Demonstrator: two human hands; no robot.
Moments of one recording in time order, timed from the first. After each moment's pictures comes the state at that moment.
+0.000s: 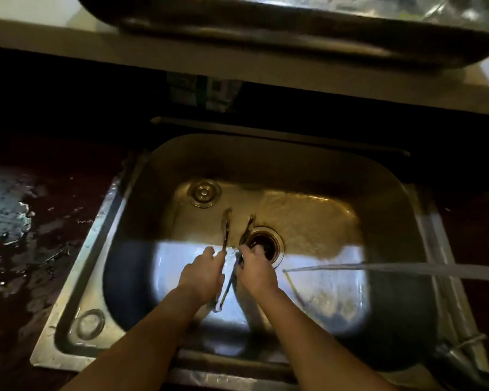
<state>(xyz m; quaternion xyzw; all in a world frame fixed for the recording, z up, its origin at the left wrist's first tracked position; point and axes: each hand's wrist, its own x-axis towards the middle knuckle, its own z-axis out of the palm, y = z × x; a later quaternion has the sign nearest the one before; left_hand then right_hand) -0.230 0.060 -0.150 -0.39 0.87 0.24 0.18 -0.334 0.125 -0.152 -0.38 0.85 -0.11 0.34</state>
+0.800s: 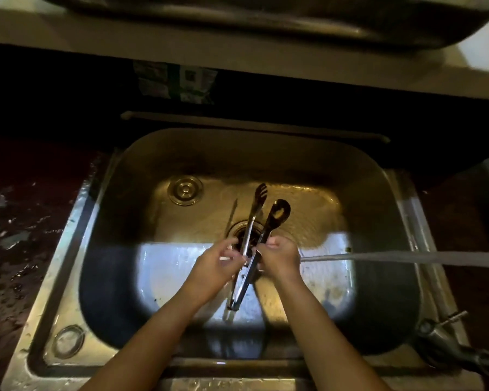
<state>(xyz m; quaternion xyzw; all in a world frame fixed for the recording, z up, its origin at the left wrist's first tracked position) -0.251 0.074 -0.114 -0.43 0.63 0.65 -0.03 -0.369 0.142 -0.133 0.00 0.85 -0.39 0.36</state>
